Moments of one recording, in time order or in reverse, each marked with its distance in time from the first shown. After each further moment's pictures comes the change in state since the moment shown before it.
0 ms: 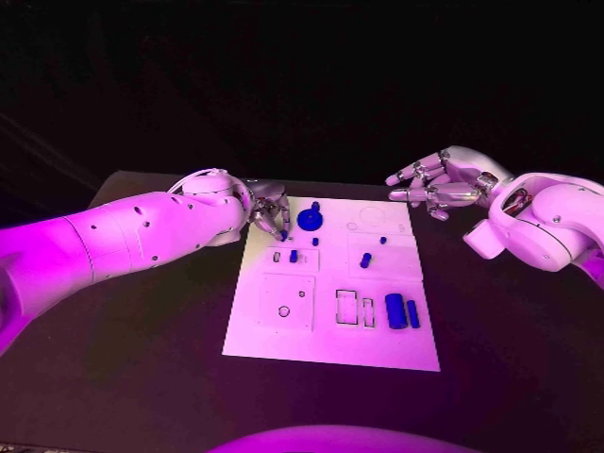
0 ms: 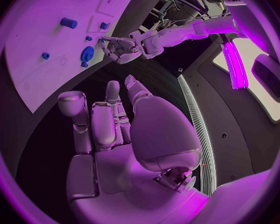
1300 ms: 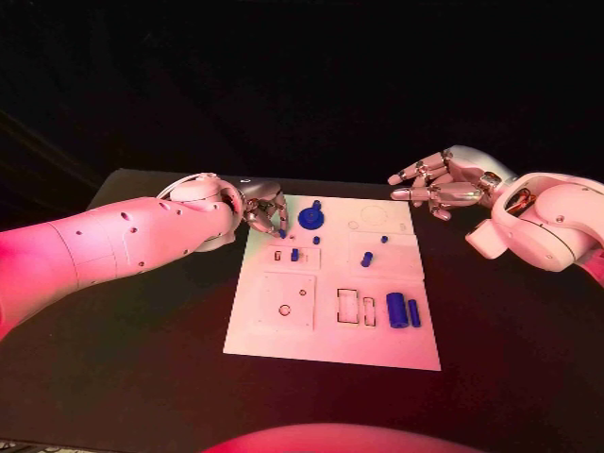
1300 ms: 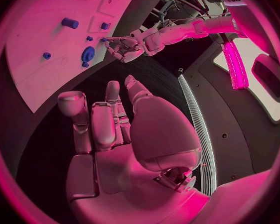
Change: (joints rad) left arm -0.016 -0.055 -0.004 0.039 -0.008 -0.095 0.087; left_hand -0.028 -0.029 0.055 -0.019 0.006 0.019 -0.001 0.017 0.044 0.018 -0.004 0.011 0.018 -0.004 -0.004 0.000 0.000 0.000 0.007 -0.007 0.008 0.000; right arm -0.002 -0.002 0.000 -0.001 0.000 0.001 0.000; right_hand 0.000 0.000 0.000 0.000 0.000 0.000 0.000 0.000 0.000 0.000 0.000 0.000 0.000 0.000 0.000 0.000 -0.001 0.000 0.000 0.000 0.000 -0.003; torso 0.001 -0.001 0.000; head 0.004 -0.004
